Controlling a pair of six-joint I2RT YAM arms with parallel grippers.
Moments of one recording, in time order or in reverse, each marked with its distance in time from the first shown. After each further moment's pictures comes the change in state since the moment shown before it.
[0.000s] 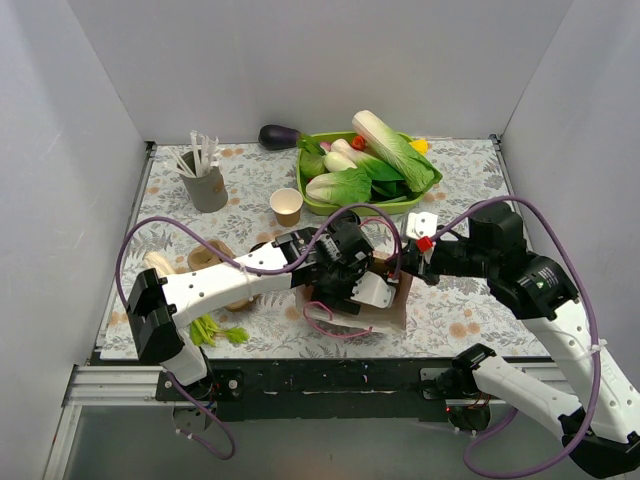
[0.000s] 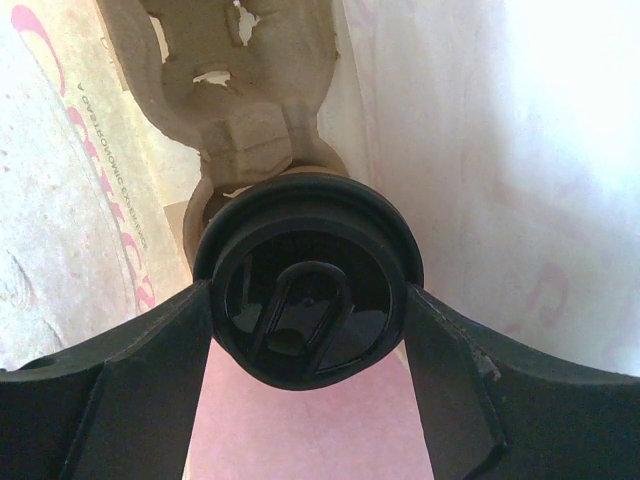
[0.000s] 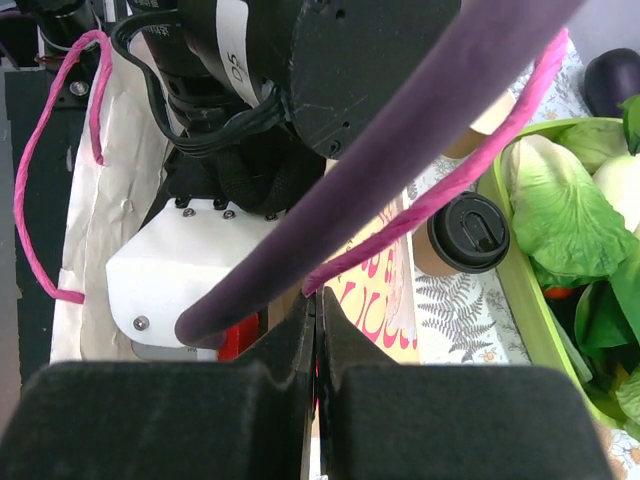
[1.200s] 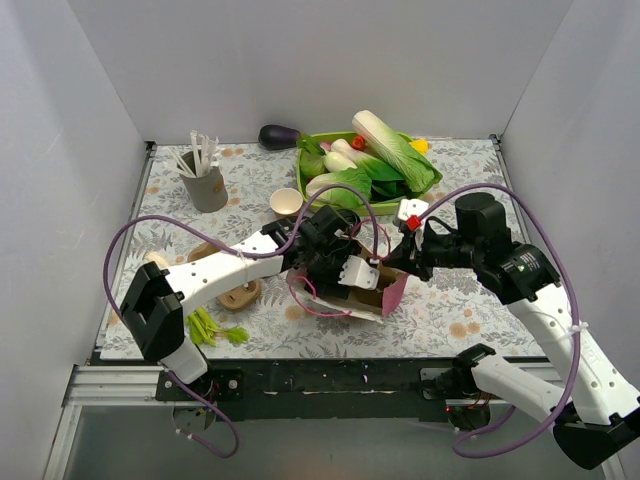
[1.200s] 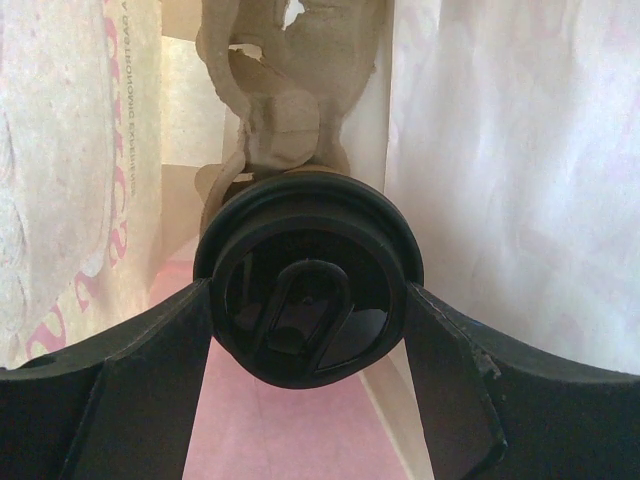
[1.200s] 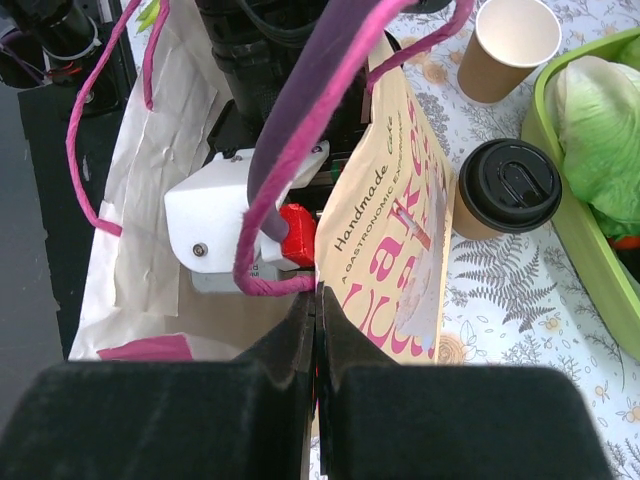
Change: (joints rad) left arm 0.191 -0.012 -0.151 0.177 0.268 0.114; right arm -0.047 0.071 -0.041 0.010 -0.014 0.106
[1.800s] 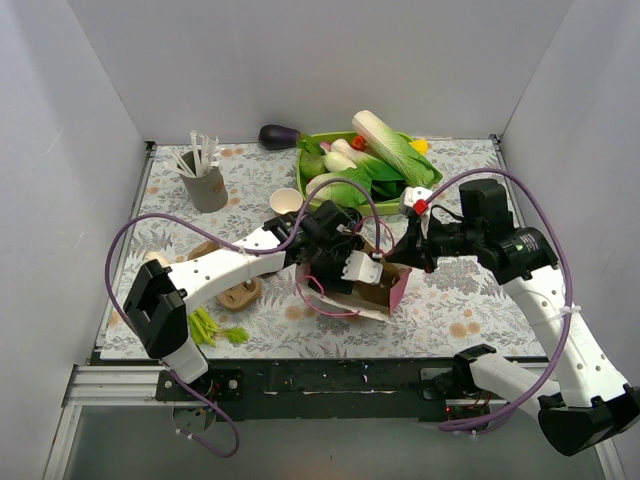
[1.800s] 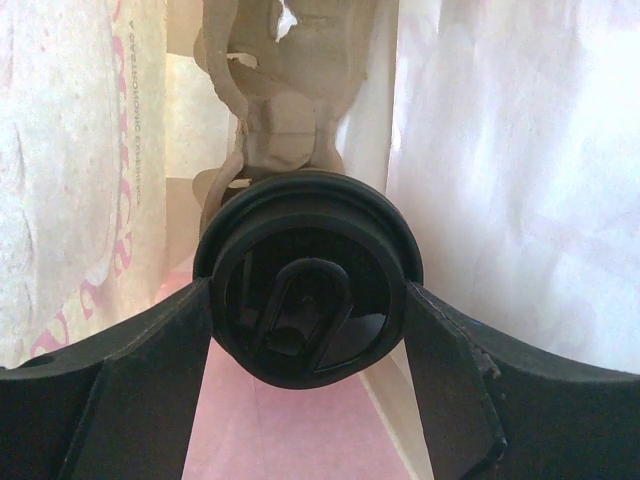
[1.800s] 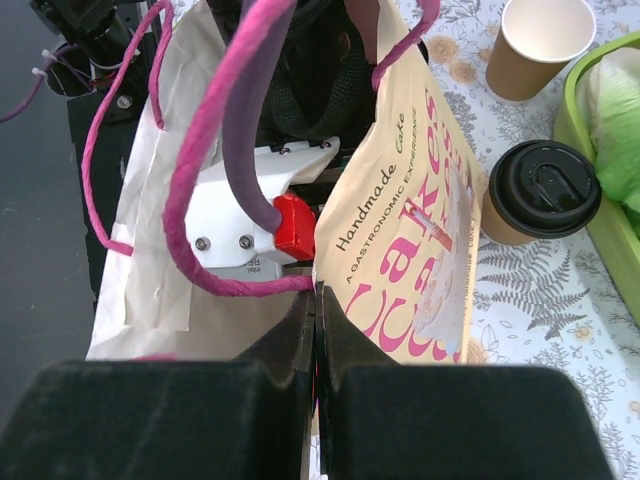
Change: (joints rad) left arm 0.009 0.020 0.006 0.055 0.013 -0.013; right arm -0.144 0.095 0.058 -0.093 -0.187 -0.063
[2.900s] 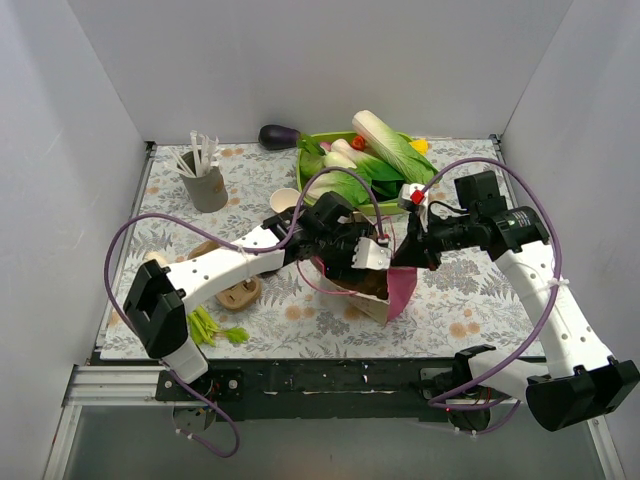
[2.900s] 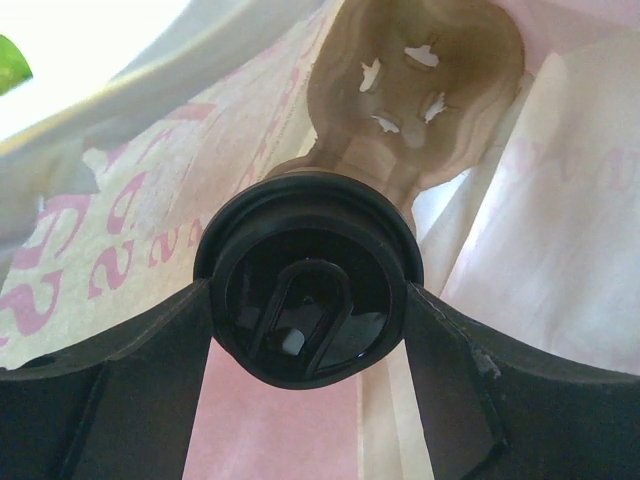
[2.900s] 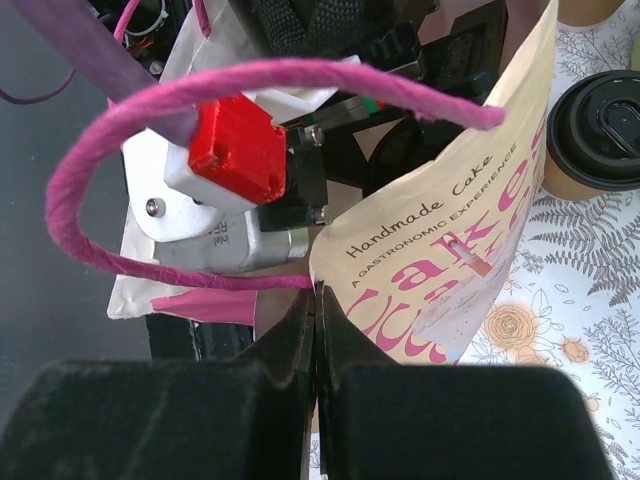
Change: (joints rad) left arm 0.005 0.009 0.059 0.112 0.054 -0.064; right arm -0.078 0.137 0.087 -0.214 -0.077 -0.123
